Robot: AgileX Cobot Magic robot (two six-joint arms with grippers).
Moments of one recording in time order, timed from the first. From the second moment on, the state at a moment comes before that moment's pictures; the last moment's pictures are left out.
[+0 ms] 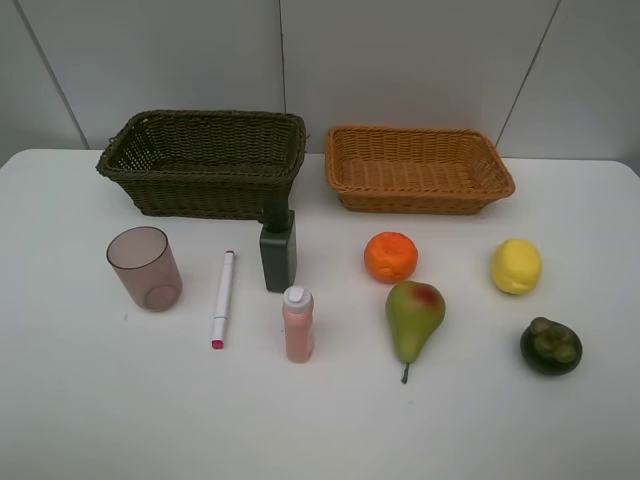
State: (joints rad) left arm -0.06 0.00 -0.45 0.04 1.16 -0.03; right arm -0.01 0.00 -0.52 -0.03 1.05 0.03
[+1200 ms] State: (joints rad) left arm -0.06 0.00 -0.45 0.04 1.16 -0.03; right arm -0.01 0.63 -0.84 -0.03 0.96 0.04
